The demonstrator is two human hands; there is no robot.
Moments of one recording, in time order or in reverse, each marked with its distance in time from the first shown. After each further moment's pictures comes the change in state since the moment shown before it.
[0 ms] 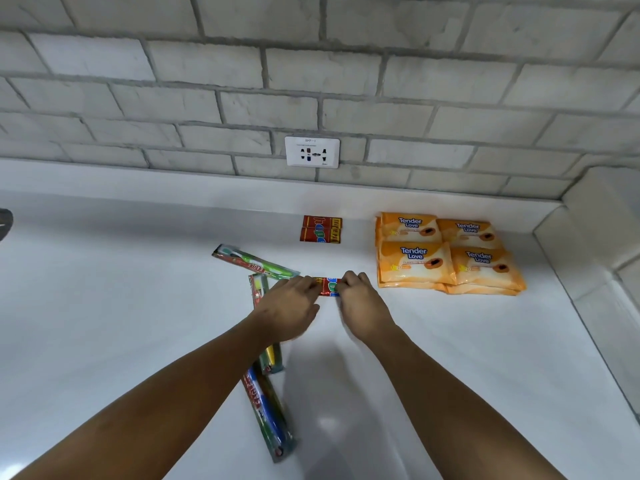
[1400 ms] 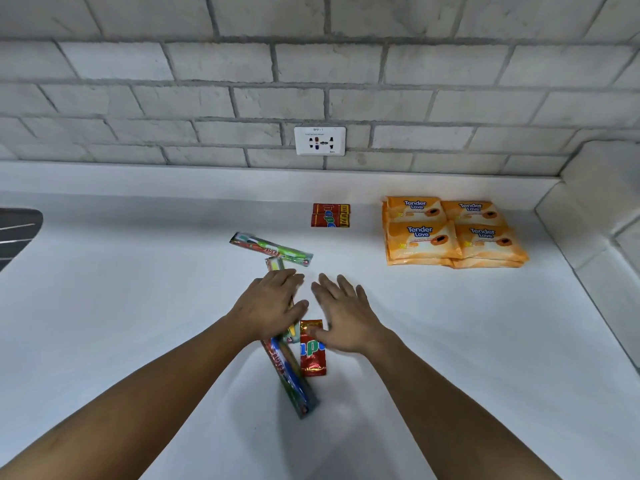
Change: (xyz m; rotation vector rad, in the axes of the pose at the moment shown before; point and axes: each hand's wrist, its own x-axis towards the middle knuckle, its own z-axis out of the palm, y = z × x) left_hand -0.079 -0.015 -0.031 -0.139 -0.104 -0.197; right_hand -0.054 -0.066 0.007 0.130 -0.247 -0.048
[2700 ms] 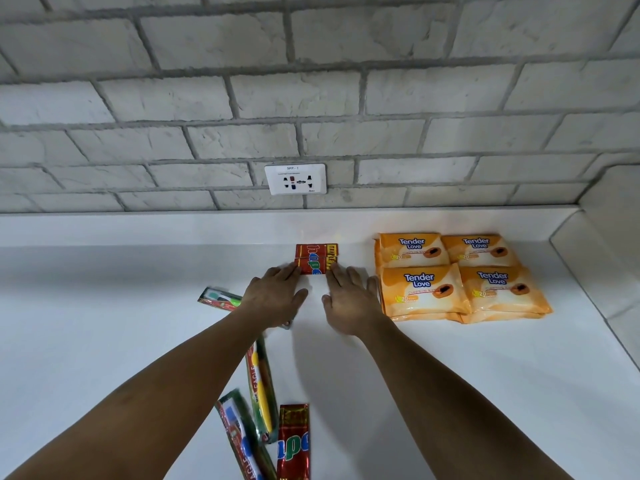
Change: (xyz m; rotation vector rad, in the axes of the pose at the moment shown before) left_hand 0.181 -0.024 -0.004 0.152 -0.154 -0.125; right_hand 0.138 0.094 -0.040 -0.083 0.121 0.189
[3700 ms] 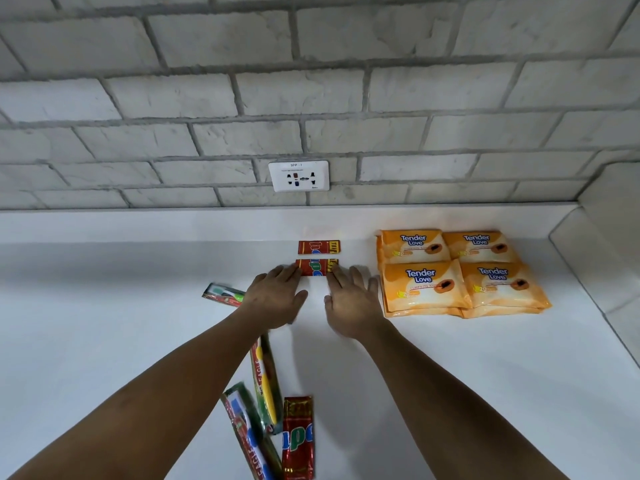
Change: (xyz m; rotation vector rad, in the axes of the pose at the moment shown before) left_hand -0.009 -0.004 0.010 0.015 0.017 0.027; right_hand -0.016 -0.010 0.003 -0.037 0.071 0.008
